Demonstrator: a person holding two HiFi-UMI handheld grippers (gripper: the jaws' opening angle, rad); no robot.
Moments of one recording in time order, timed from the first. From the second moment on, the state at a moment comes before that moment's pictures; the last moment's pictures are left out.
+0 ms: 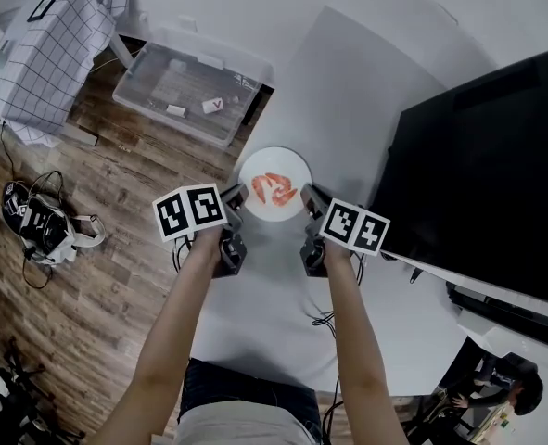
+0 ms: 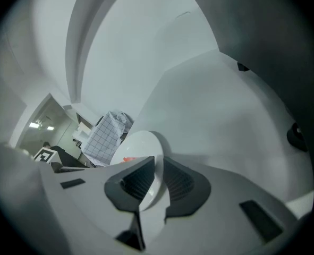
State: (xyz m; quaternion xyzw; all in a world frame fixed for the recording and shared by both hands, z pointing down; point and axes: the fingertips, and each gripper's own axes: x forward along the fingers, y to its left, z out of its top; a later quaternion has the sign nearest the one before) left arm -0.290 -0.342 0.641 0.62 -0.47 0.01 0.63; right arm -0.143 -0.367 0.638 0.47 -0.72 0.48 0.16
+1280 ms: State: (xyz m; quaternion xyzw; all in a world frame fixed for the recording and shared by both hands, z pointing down) left arm -0.236 -0.206 0.539 0.68 -0.36 0.00 0.64; right arm -0.085 -0.190 0.533 0.51 -0.67 0.54 -0.06
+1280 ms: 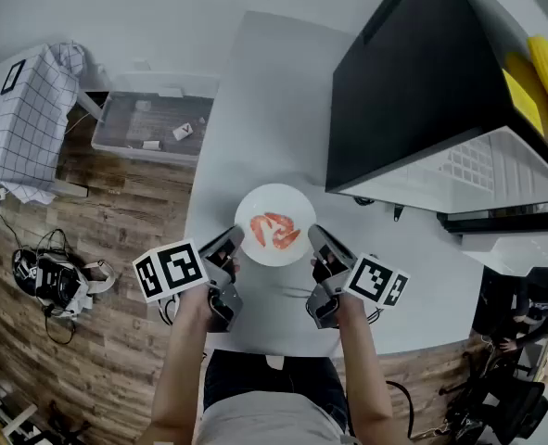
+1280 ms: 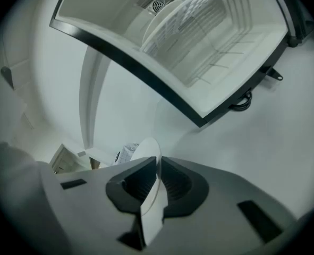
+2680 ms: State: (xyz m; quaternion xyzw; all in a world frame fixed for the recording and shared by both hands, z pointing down) left arm 0.040 -0.104 0.446 0.73 -0.31 -0.06 0.61; right arm 0.193 -0.076 0.448 0.51 -0.66 0.51 -0.21
